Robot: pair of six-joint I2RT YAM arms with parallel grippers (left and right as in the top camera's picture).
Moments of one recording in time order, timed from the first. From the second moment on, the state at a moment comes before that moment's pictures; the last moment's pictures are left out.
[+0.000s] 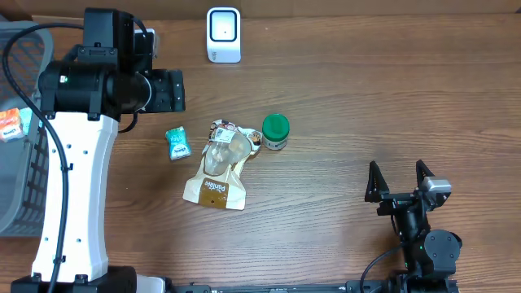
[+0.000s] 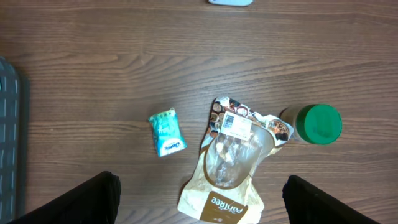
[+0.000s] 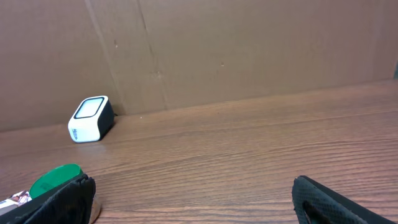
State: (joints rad) left arm -0.07 1.59 1.86 -1.33 0.07 -0.13; right arm -0.04 0.01 0.02 -0.03 -0.11 0.17
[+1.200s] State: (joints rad) left arm 0.66 1.97 2.36 -1.36 0.04 -0.31; right arm -0.04 0.01 0.02 -0.03 -0.11 0.17
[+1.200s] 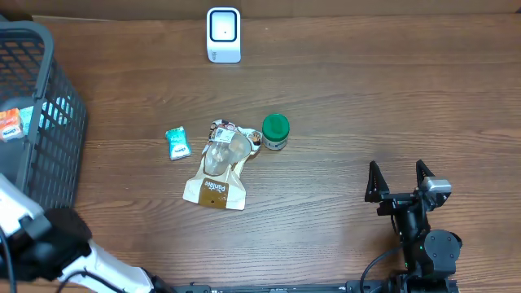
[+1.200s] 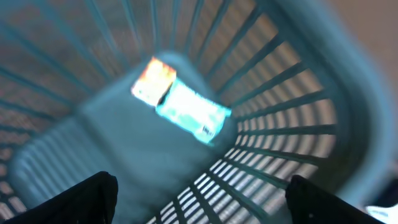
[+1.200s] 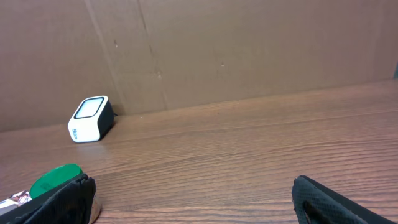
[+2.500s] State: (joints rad) left arm 0.61 2.46 2.34 -1.23 -0.04 -0.38; right arm -0.04 0.01 0.02 -0.03 -0.11 0.17
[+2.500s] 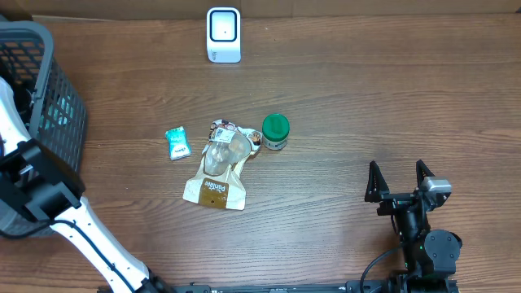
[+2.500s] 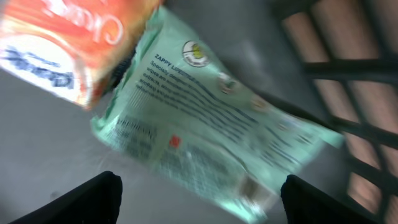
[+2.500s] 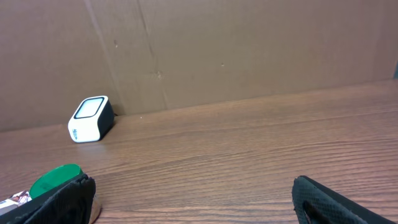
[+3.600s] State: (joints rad) left arm 0.60 2.53 2.38 -1.29 -0.06 -0.41; right arm -0.04 0.01 0.02 -0.03 -0.11 0.17
